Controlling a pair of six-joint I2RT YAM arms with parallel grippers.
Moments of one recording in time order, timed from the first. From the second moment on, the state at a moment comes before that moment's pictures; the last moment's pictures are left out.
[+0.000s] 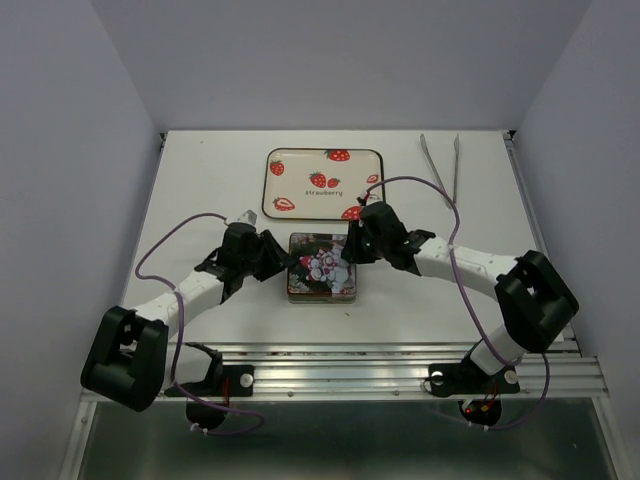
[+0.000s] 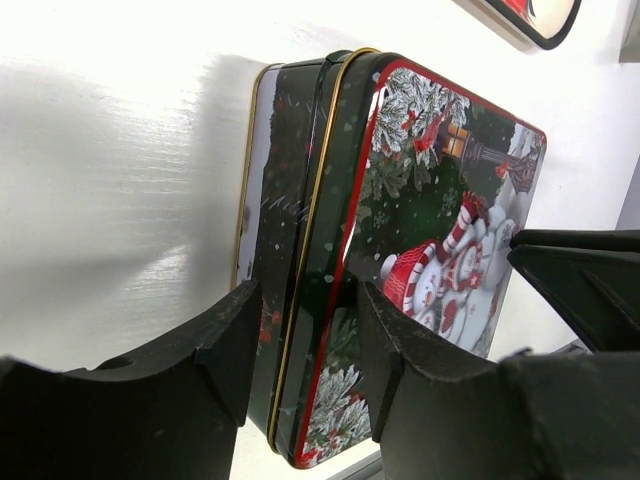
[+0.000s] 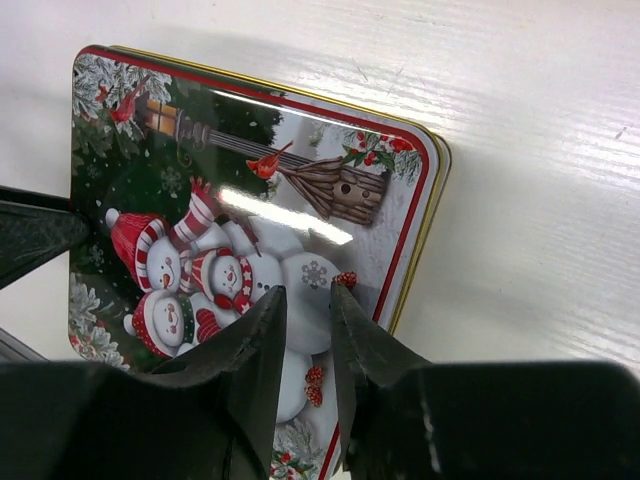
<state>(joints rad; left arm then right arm) -0.39 1.22 0.51 -0.01 0.18 -0.85 0.72 1.56 0.94 -0.13 0.00 0.60</state>
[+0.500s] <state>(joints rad) -0.42 1.12 0.70 -0.21 0.07 -0.84 0.72 1.48 1.02 -0.19 0.00 0.57</state>
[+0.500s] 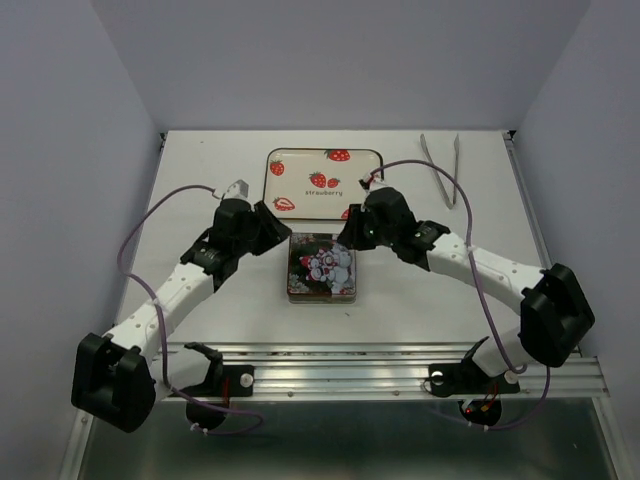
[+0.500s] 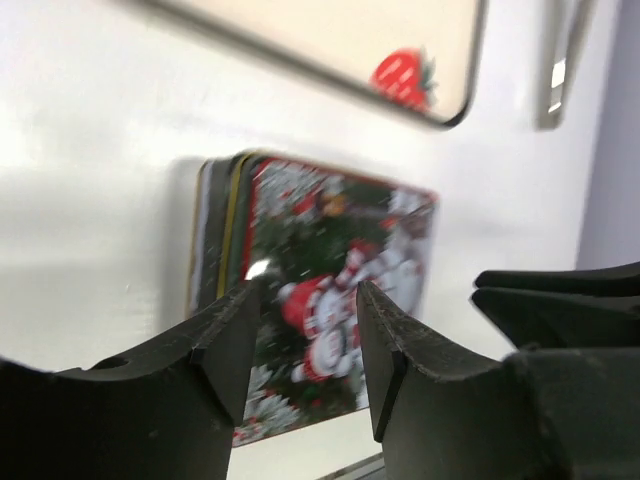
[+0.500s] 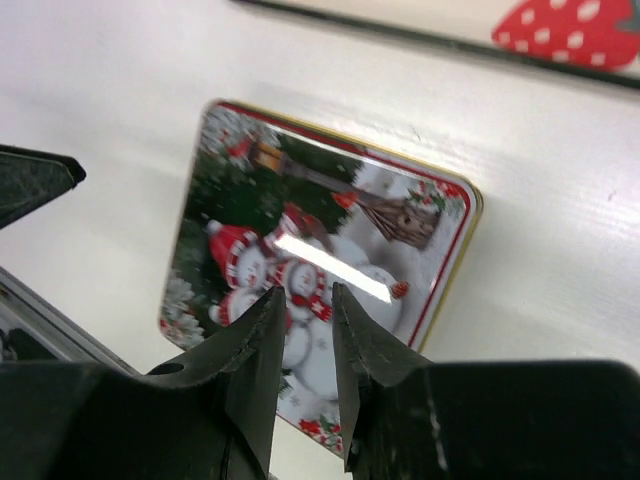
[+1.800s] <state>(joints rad) -0.53 1.14 1.08 -0.37 -0.21 -0.78 0.72 1.24 1.02 -0.16 0.26 0.59</state>
